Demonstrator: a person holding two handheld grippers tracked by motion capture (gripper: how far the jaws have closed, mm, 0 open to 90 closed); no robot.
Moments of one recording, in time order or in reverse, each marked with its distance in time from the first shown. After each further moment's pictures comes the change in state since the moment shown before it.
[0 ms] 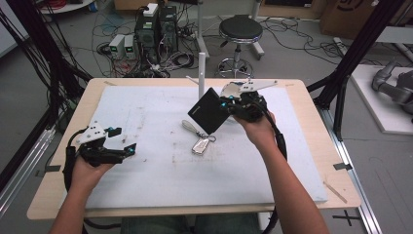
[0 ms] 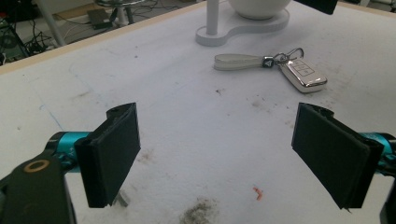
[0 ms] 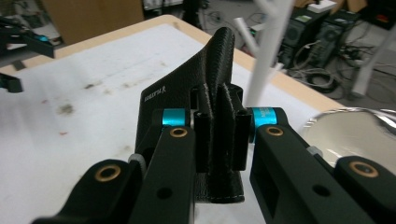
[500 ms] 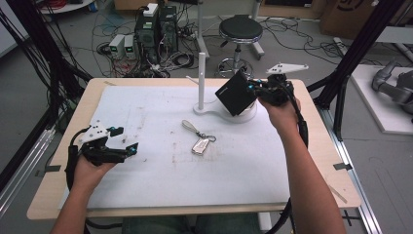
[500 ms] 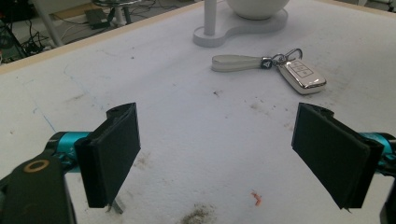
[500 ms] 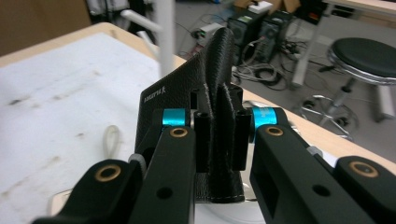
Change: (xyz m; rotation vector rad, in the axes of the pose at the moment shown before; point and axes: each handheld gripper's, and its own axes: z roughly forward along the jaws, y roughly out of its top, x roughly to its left) left arm -0.001 0.001 0.003 0.004 -0.002 0.003; right arm -0.061 0.011 -0.037 0.003 -0.183 0.046
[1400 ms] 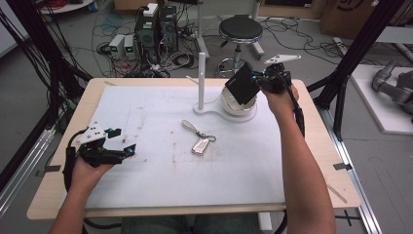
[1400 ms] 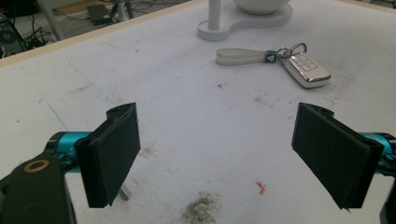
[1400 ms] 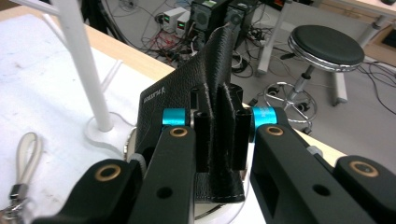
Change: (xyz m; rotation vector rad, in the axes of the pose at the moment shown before) left arm 0.003 -0.006 -0.004 0.008 0.009 -0.012; right arm -0.041 0.002 0.042 0.064 -0.135 -0.004
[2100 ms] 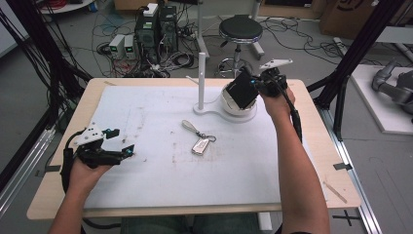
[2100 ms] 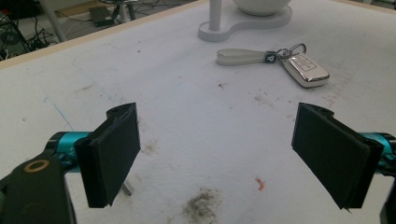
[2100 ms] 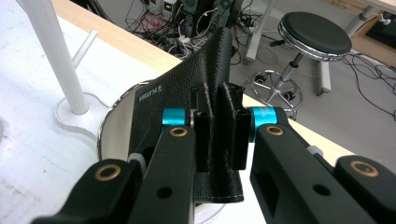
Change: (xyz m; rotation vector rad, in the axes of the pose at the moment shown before) left arm -0.001 -0.001 -0.005 -0.009 0.005 -0.001; right arm 0.004 -0.013 0.019 0.055 -0.048 -0.037
